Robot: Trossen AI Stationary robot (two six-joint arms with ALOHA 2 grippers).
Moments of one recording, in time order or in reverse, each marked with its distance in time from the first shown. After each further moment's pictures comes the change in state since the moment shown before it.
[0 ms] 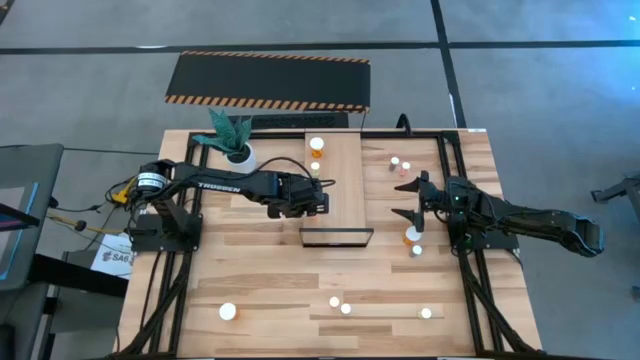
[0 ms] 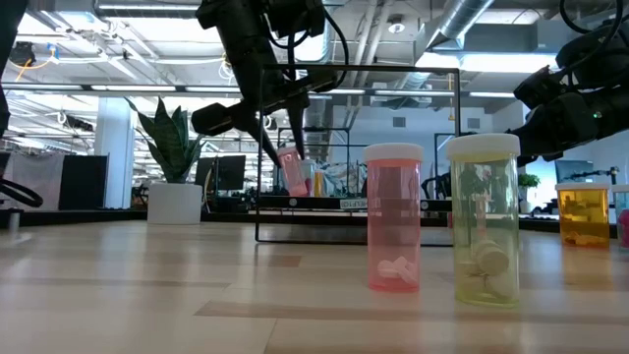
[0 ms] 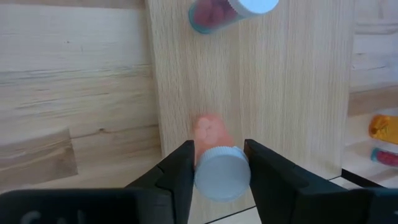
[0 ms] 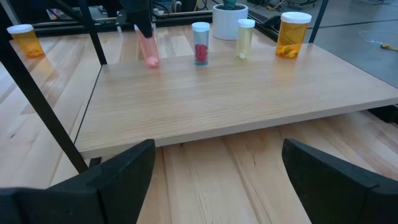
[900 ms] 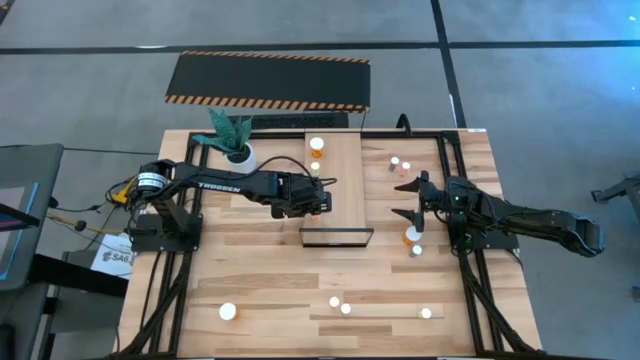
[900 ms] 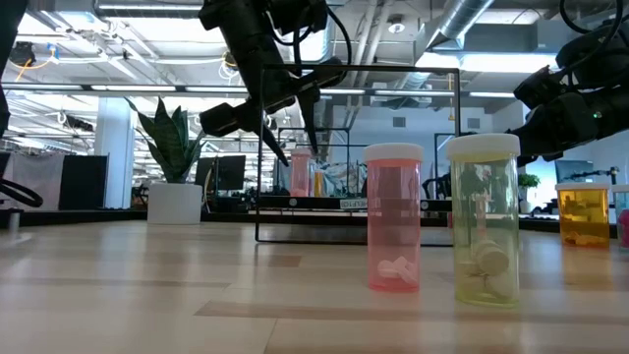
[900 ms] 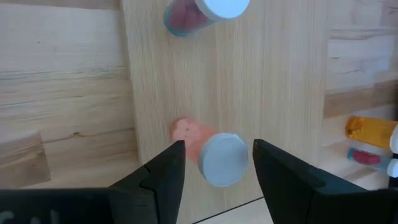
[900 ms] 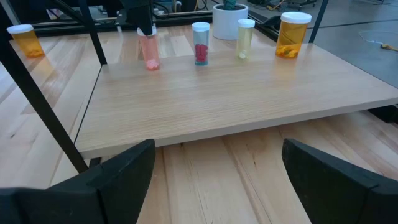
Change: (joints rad) left arm 0.000 0.001 0.000 0.059 0.000 -0.010; right arm 0.000 0.000 0.000 0.000 0.000 0.000
